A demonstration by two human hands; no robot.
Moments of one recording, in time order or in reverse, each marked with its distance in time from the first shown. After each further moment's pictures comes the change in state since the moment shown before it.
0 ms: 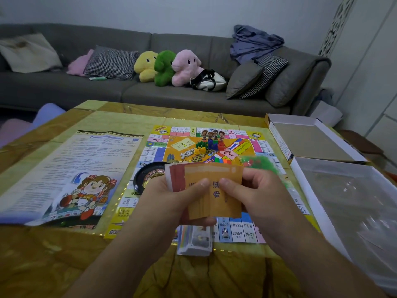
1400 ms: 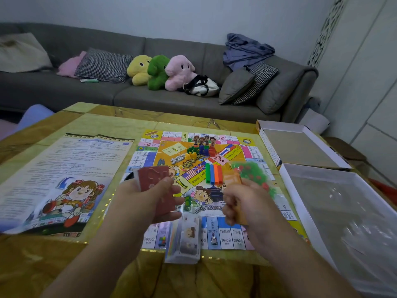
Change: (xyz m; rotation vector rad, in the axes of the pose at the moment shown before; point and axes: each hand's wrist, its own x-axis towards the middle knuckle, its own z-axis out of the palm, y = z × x) left_hand 0.017 -0.004 -0.018 0.105 0.278 0.027; right_hand 0.016 0.009 -0.007 0.185 0.033 0.247
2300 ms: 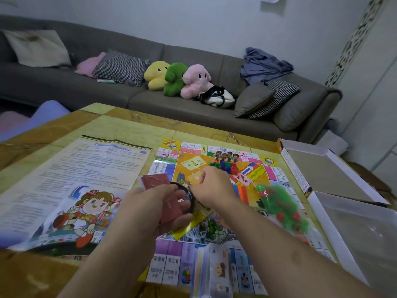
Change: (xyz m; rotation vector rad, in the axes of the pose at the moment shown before) left_hand 0.055 0.015 -0.031 -0.265 0.133 -0.280; right_hand 0.146 0.004 0.114 -1.094 0.050 -0.269
